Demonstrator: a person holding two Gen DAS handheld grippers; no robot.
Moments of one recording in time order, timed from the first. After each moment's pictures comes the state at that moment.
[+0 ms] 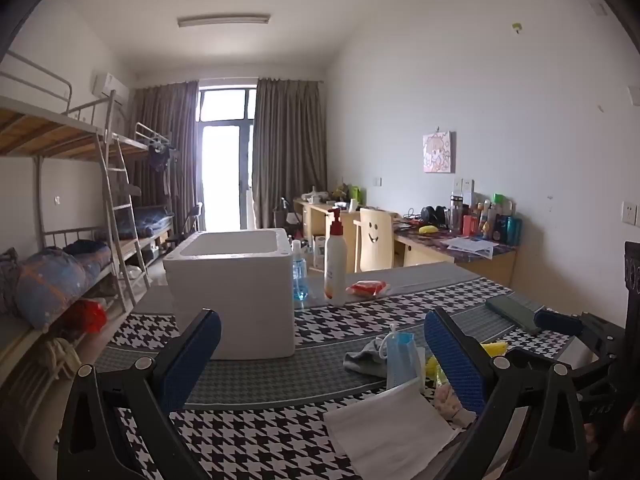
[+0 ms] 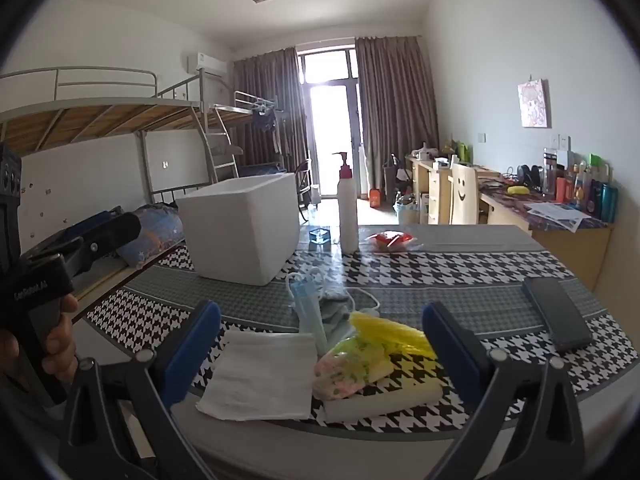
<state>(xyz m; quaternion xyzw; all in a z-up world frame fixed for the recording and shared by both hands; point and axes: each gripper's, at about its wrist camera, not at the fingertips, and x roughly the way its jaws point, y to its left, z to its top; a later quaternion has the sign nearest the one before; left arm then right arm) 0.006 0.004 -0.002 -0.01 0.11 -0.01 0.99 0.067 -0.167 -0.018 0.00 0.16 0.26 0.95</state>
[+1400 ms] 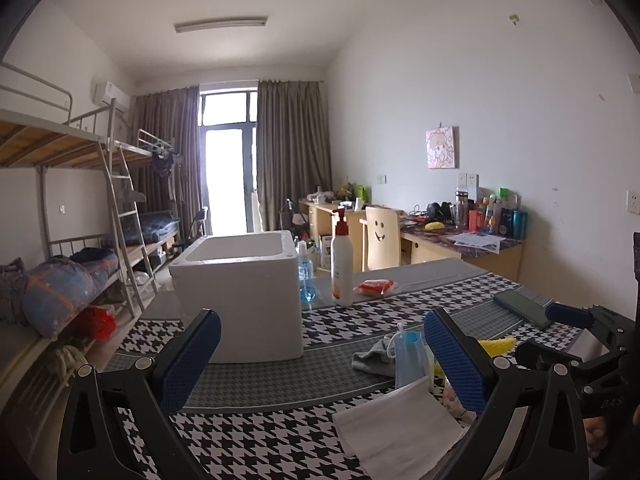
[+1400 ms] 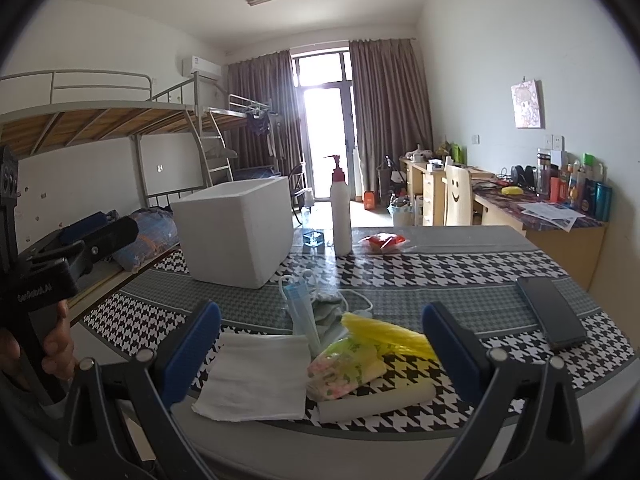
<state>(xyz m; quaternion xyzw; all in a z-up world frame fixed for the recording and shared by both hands) 0.002 0.002 0.001 0.01 0.11 0.01 0.99 0.066 -0.171 -0.013 0.00 0.17 0.25 0.95</state>
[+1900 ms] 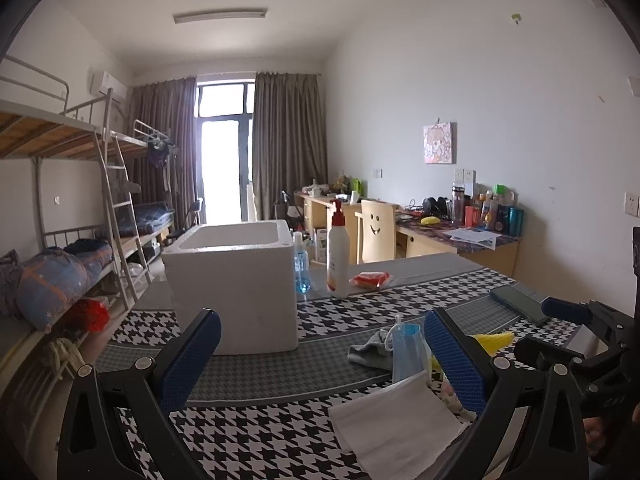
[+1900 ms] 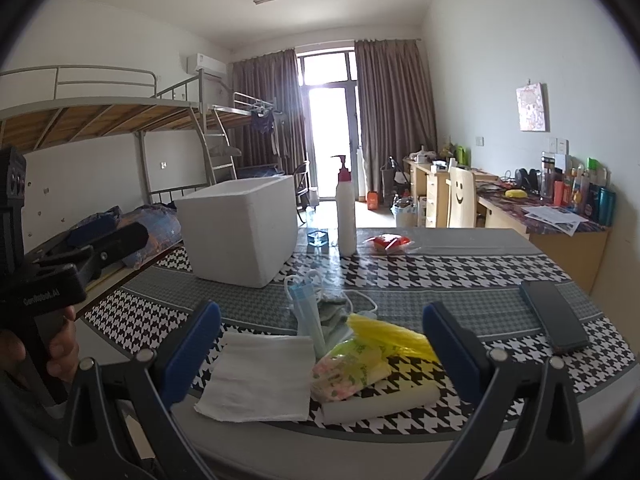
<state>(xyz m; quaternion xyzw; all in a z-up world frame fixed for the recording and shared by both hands) 0.010 0.004 -0.004 0.00 0.12 0.00 0.99 0.067 -0.166 -0.014 -0.01 0.17 0.26 0.95</state>
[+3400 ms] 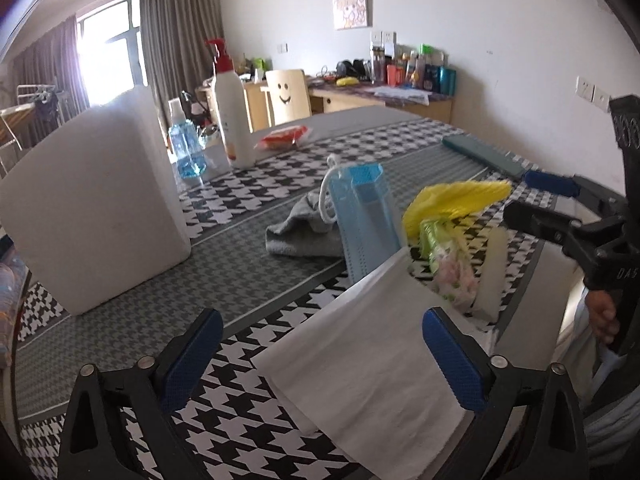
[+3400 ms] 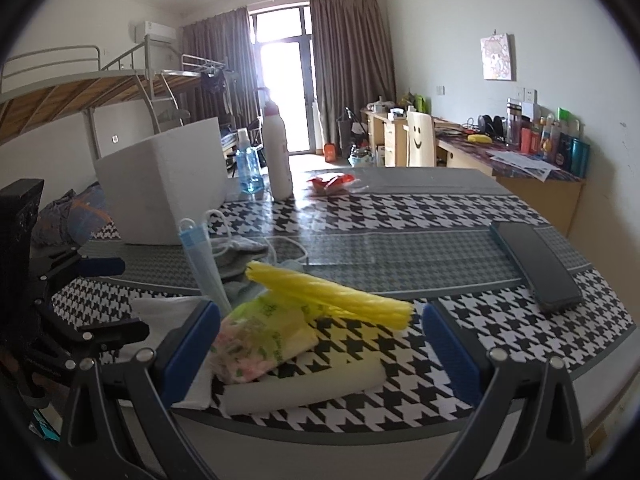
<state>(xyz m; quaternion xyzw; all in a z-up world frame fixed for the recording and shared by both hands) 0.104 -0.027 -0.088 0.09 0.35 -0.16 0.92 0.121 -0.191 -0.056 -0.01 0.26 0.18 0.95</state>
